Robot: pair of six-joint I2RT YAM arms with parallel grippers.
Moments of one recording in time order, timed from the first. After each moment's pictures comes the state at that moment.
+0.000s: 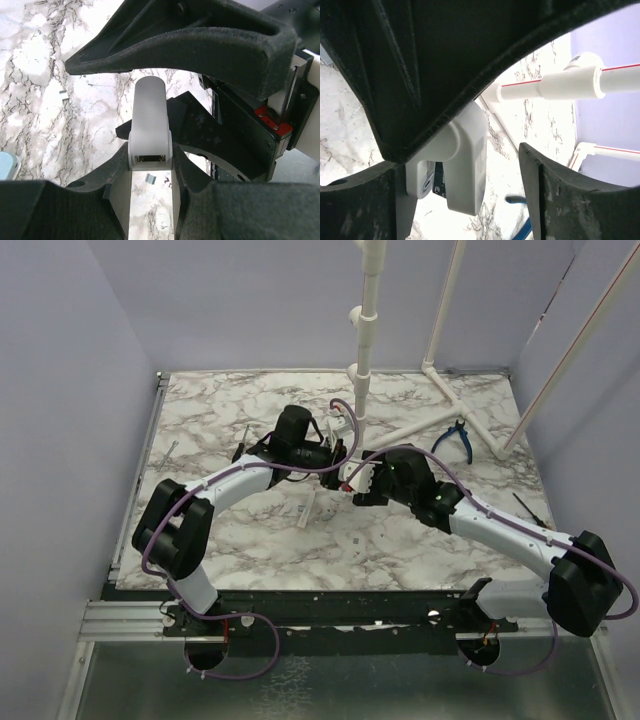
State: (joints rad) left arm -0.57 1.67 1.11 0.07 0.99 -0.08; right arm 0.73 1.27 0.82 -0.10 0.02 -0.91
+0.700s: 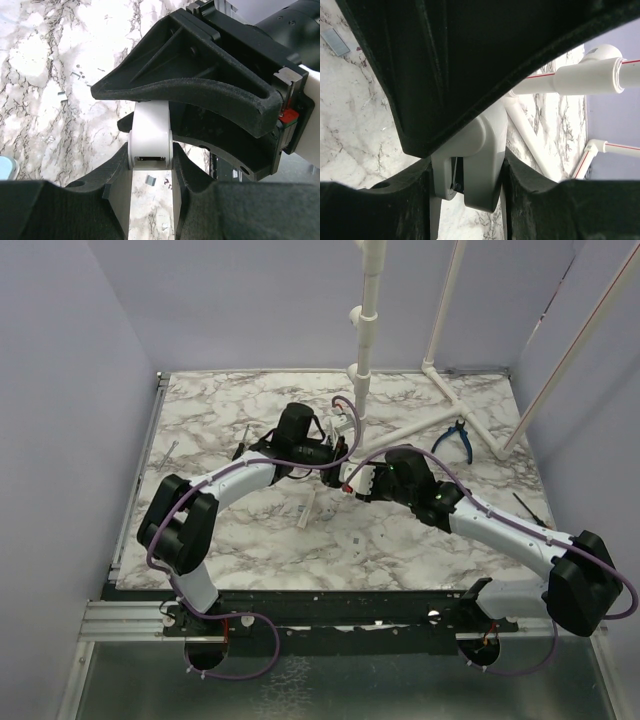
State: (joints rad) left arm -0.56 1.71 1.14 0.04 1.01 -0.08; right arm 0.73 1.27 0.82 -0.15 0.00 -0.90
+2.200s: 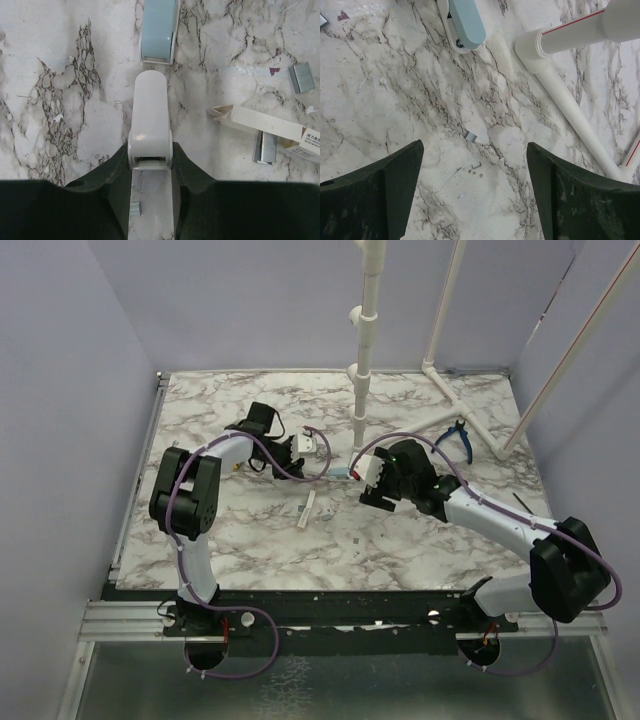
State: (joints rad) left arm -0.27 1.93 1.27 -0.45 0.82 1.08; right arm 0.62 1.36 0.82 -0.17 -0.05 -0.76
